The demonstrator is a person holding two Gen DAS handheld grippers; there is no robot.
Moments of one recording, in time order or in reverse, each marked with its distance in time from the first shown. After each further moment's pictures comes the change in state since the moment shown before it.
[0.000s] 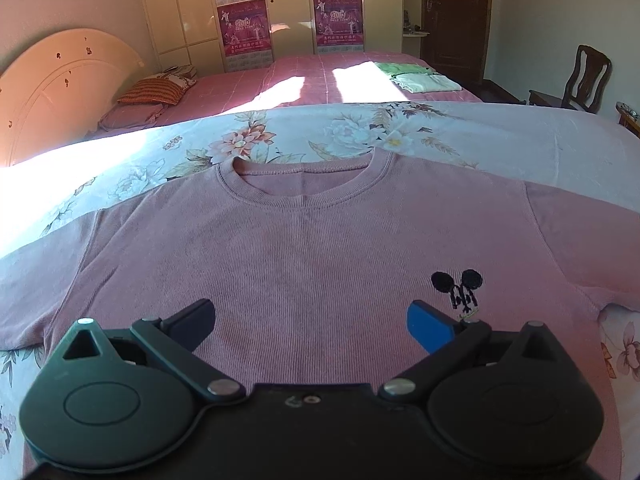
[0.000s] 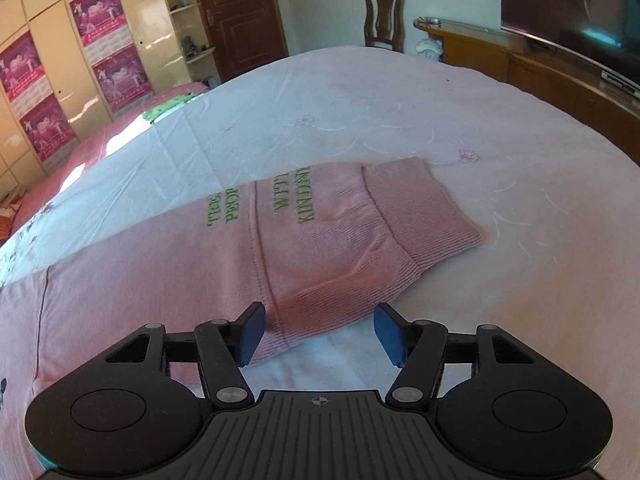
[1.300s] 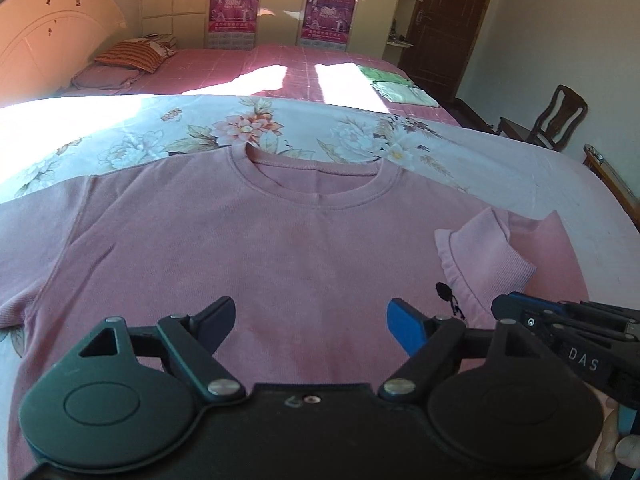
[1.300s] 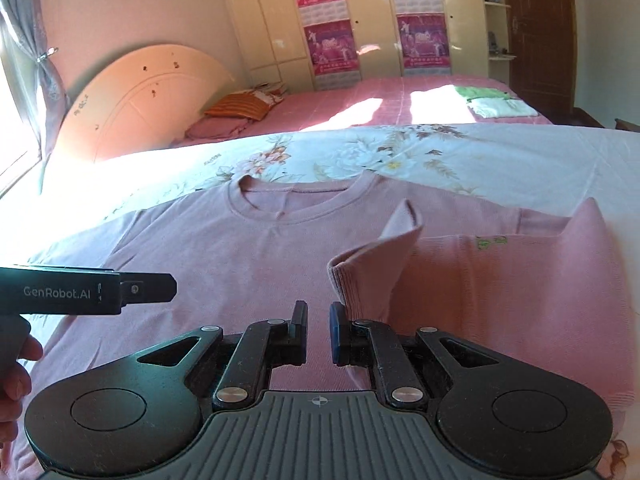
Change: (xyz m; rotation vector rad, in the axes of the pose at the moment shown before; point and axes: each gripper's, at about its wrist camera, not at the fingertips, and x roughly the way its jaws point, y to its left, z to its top) left arm 0.002 0.066 0.004 -0.118 0.031 -0.236; right arm -0.049 0.290 -0.121 -0.582 0.037 0.572
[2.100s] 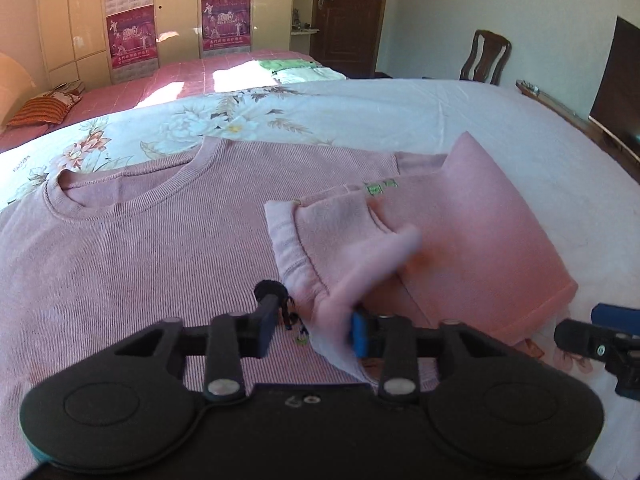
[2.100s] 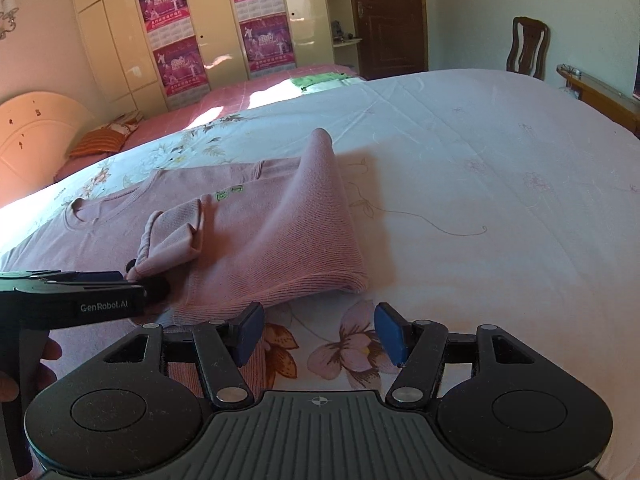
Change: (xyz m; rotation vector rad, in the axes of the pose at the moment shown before) left arm 0.080 -0.119 -0.025 0.226 -0.036 -0.102; right arm -0.077 -0.111 -0.052 0.231 -0.013 -0.303
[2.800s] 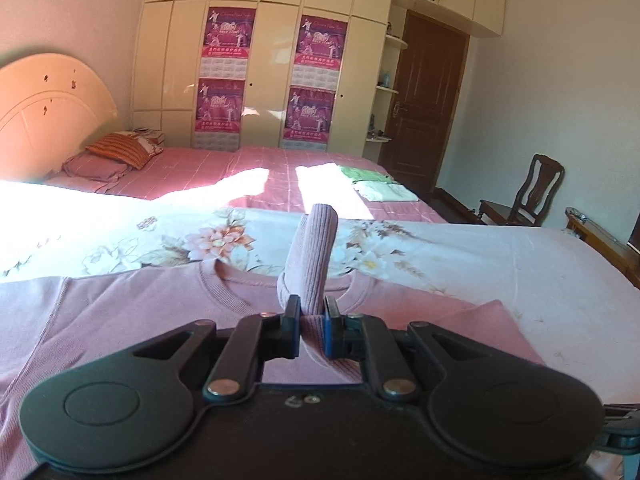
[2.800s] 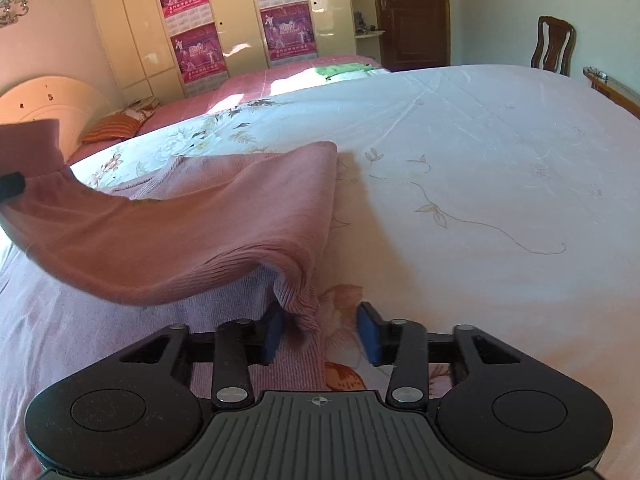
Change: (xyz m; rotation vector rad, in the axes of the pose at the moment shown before) left arm -0.091 0.098 0.021 -0.189 -0.299 0.150; right arm 0.047 0.036 0.009 -0.026 0.021 0.071
